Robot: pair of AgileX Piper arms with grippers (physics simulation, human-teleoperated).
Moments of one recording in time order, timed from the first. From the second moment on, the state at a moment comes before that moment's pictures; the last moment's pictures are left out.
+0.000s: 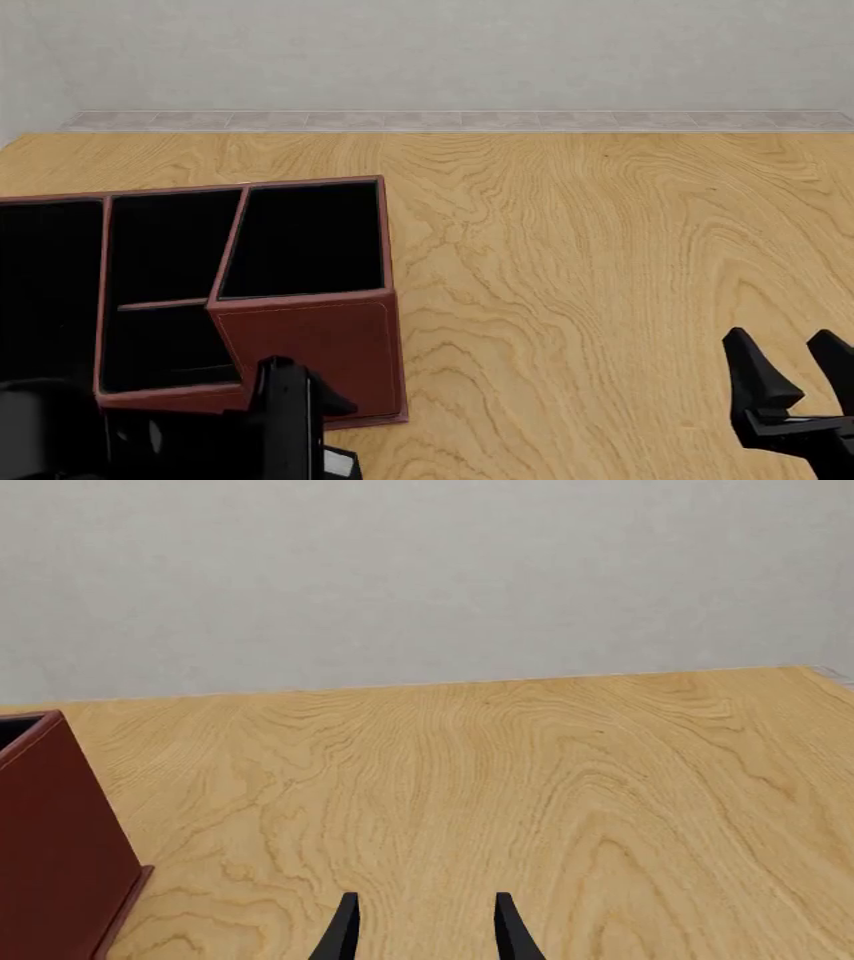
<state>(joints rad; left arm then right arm) -1.02 1.04 -0.57 0.48 0.51 0.02 0.28 0.00 -0.20 0.06</state>
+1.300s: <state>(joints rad) -0.99 1.10 -0.49 0.41 0.51 0.02 0.29 0.00 -0.22 0.06</state>
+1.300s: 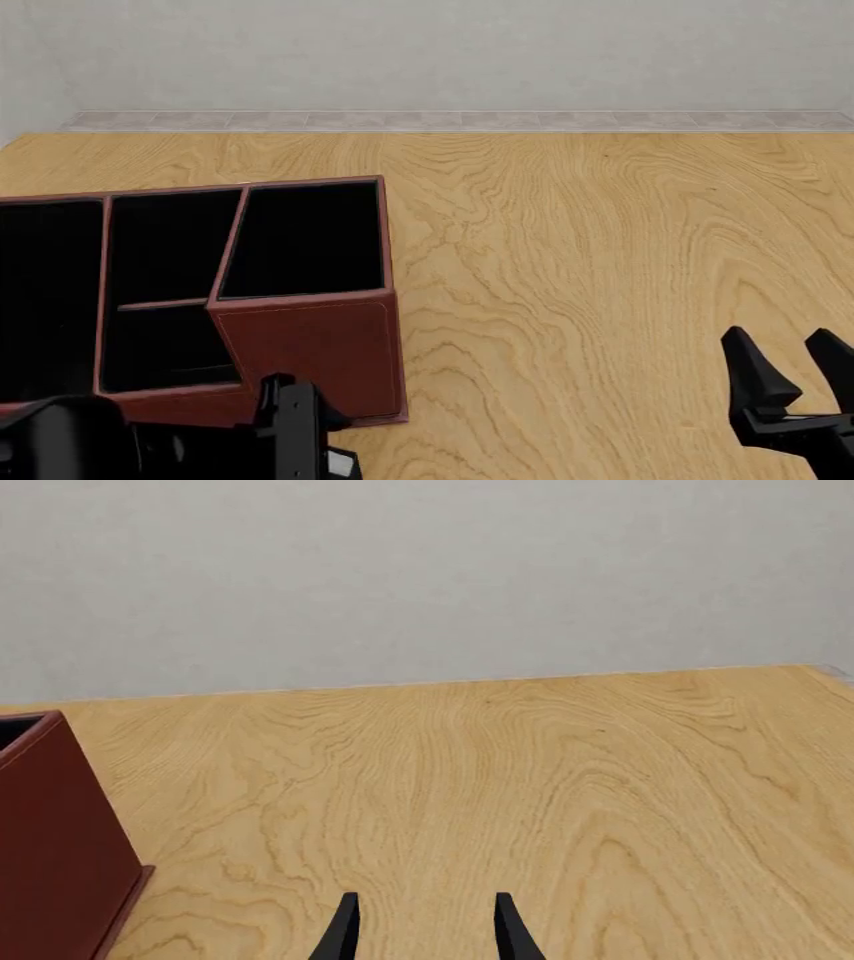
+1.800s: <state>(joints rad) -0.96 1.13 -0.47 0.38 0.53 0.02 0.31 0.00 -0.23 0.06</state>
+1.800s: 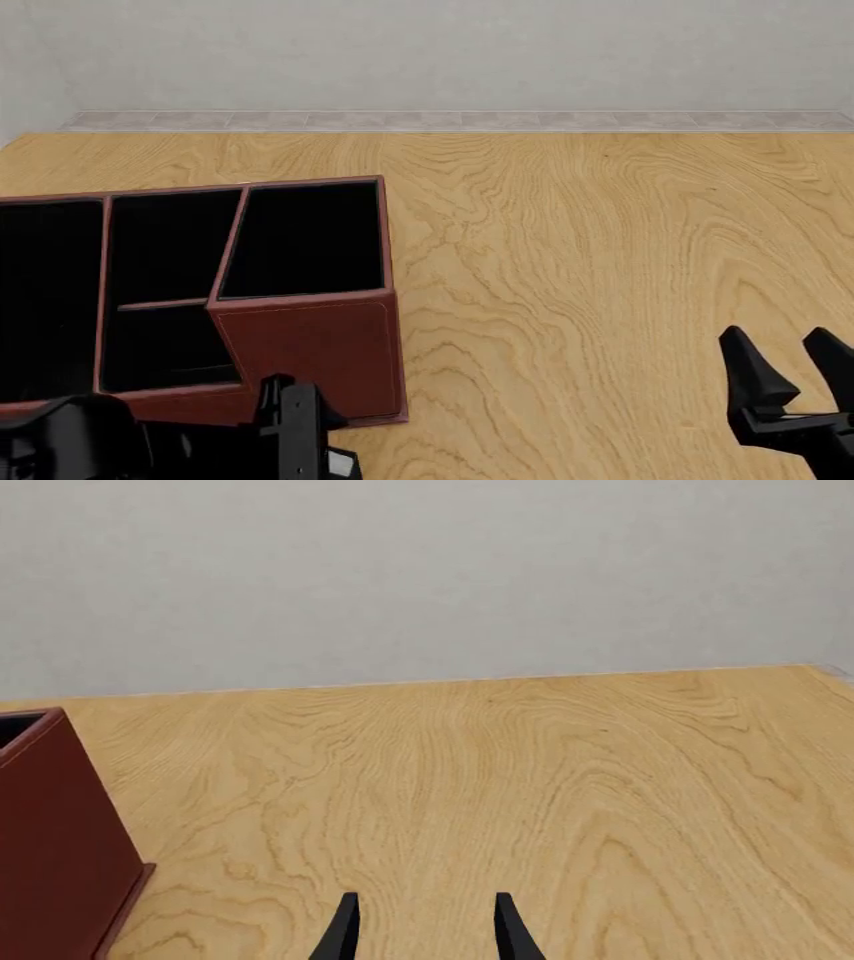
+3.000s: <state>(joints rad) -1.04 1.02 -0.54 0.38 0.42 0.02 0.29 0.00 -0.22 0.07</state>
